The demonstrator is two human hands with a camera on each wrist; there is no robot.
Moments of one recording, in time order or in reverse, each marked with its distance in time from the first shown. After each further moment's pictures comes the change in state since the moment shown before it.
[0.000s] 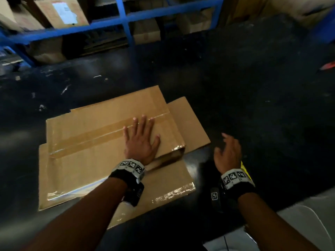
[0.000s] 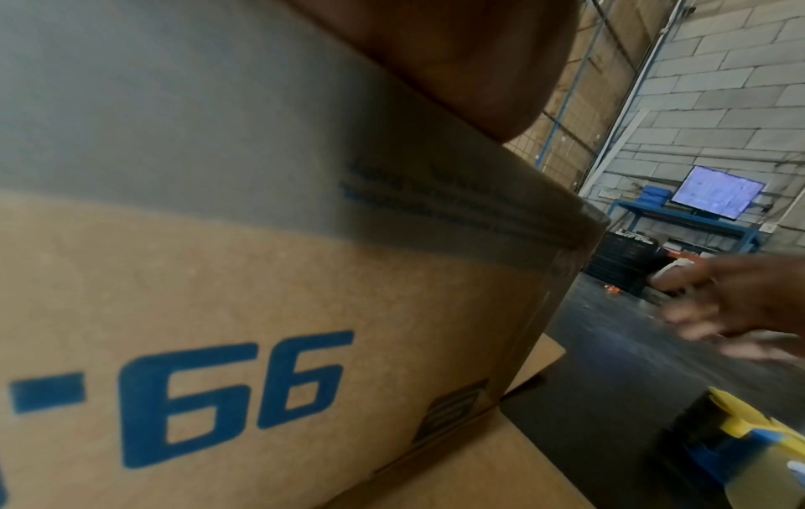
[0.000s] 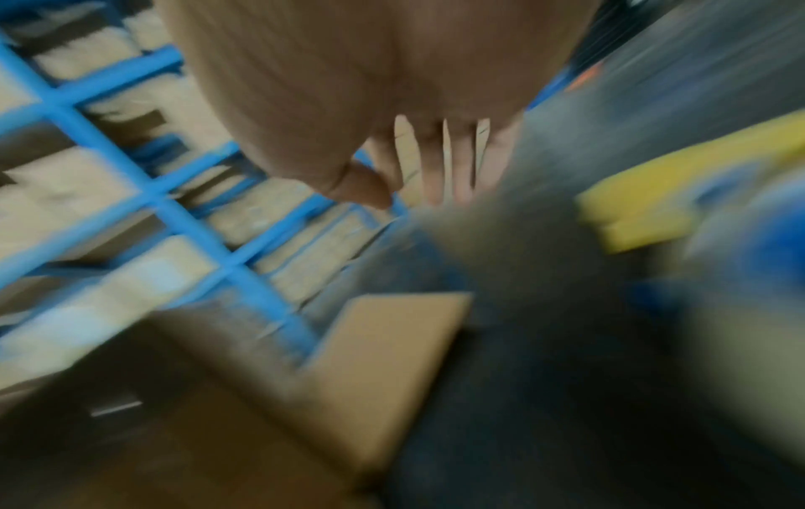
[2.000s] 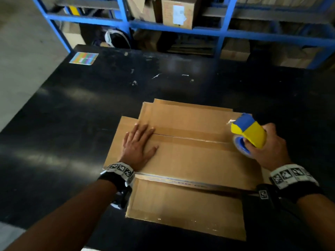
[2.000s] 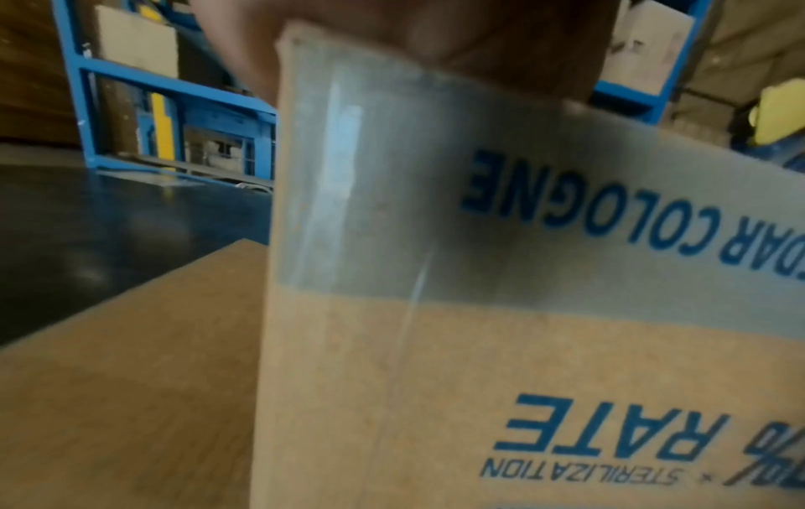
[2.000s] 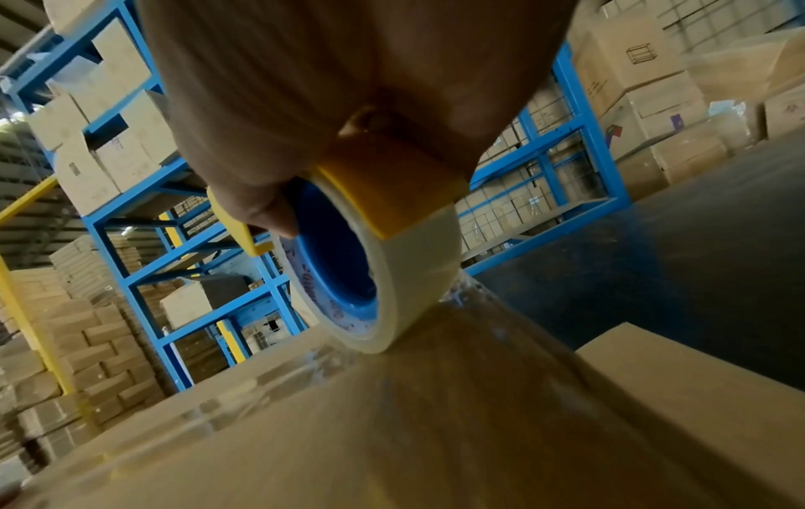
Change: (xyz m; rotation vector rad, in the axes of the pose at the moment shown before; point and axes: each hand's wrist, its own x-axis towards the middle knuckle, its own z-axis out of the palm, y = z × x) left_hand -0.139 -0.222 -0.050 -0.098 0.176 -0.320; right_hand 0.020 -0.196 0.038 -0.009 -0.276 -0.552
